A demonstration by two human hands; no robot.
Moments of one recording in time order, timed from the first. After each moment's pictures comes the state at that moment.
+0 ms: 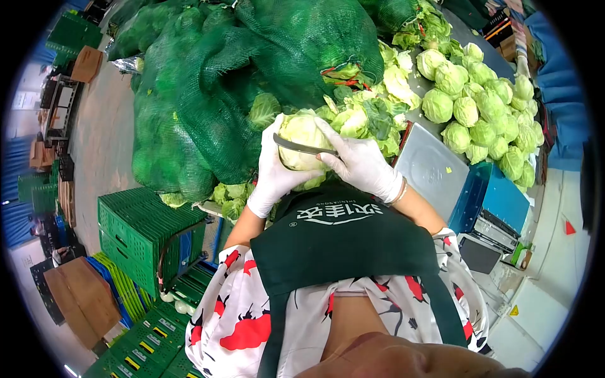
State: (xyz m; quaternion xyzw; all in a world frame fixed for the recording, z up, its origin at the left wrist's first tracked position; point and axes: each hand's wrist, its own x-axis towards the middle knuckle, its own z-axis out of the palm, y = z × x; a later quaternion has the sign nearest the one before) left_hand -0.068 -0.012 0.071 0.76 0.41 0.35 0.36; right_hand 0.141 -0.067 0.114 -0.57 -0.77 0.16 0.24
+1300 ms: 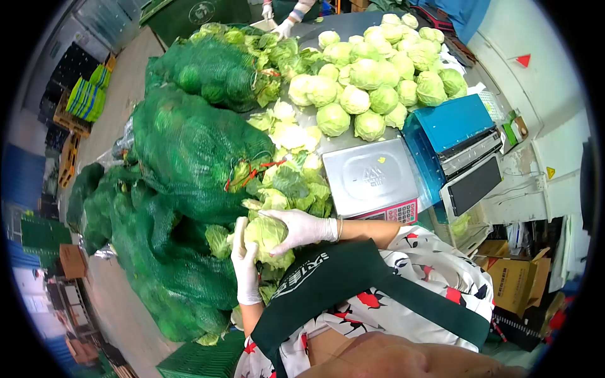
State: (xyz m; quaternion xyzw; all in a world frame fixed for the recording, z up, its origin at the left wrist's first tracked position) left_hand -0.005 -0.002 0.089 0.57 0.31 0.28 0.71; right_hand 0.183 -0.088 0.063 -0.59 -0.55 0.40 0.43
